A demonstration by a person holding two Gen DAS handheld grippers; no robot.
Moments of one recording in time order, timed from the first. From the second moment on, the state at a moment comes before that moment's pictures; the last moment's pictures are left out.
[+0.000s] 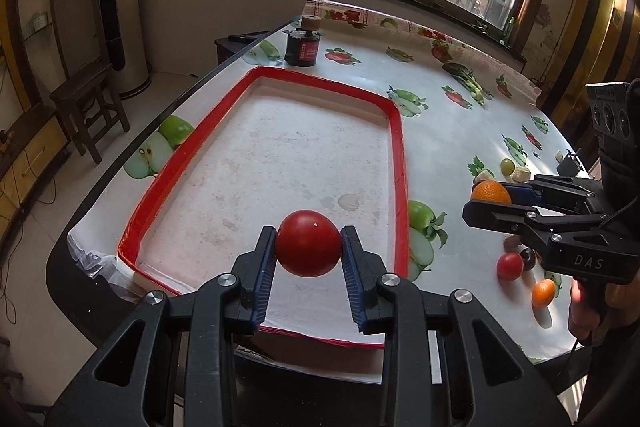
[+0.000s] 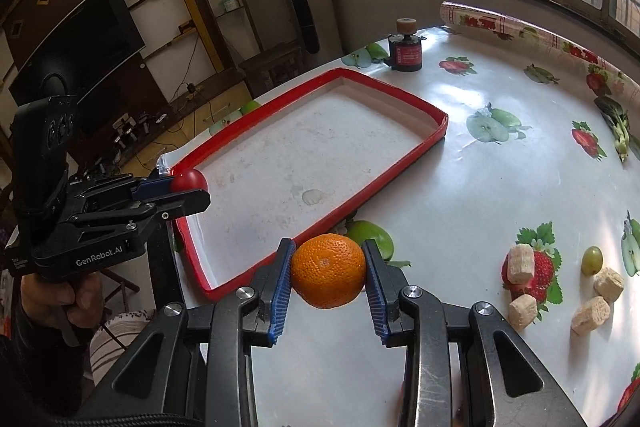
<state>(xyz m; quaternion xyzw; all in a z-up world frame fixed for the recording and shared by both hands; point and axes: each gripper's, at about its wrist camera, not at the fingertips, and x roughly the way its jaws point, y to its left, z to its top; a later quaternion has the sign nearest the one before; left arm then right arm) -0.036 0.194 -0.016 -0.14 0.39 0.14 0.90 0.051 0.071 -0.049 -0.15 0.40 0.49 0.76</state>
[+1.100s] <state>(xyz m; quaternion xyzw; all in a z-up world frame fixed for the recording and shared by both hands) -0.011 0.243 -0.065 -0.16 0.45 0.18 0.86 0.091 0.198 -0.108 -0.22 0.43 0.48 0.73</state>
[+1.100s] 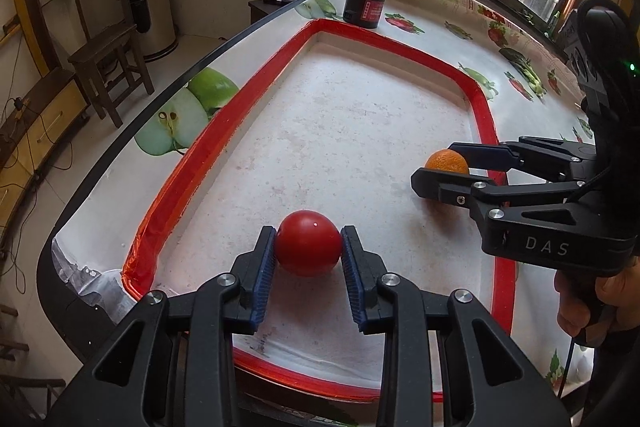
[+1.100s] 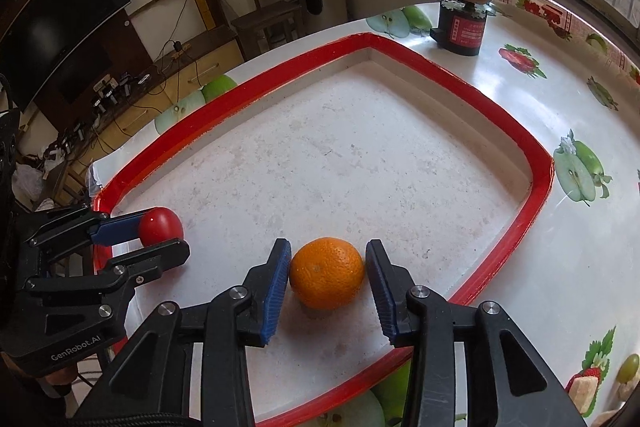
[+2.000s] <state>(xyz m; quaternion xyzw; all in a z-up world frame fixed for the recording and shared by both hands) -0.025 0.189 -0.021 -0.14 0.42 0.16 0.88 0.063 0.061 -0.045 -0.14 0.39 0.46 0.79</state>
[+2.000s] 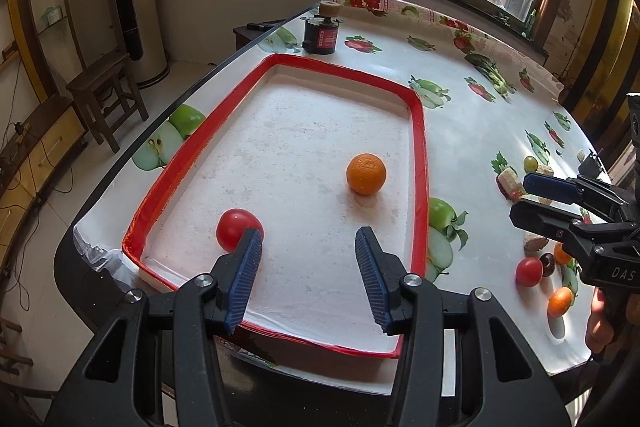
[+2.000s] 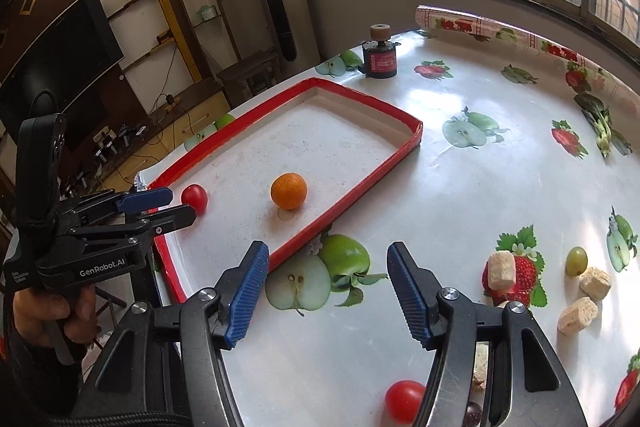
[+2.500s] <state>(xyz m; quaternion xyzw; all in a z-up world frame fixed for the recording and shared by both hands) -0.018 0.145 -0.014 -0.12 0.42 0.12 0.89 0.070 -0.031 -0.047 -0.10 0.40 0.40 0.82</state>
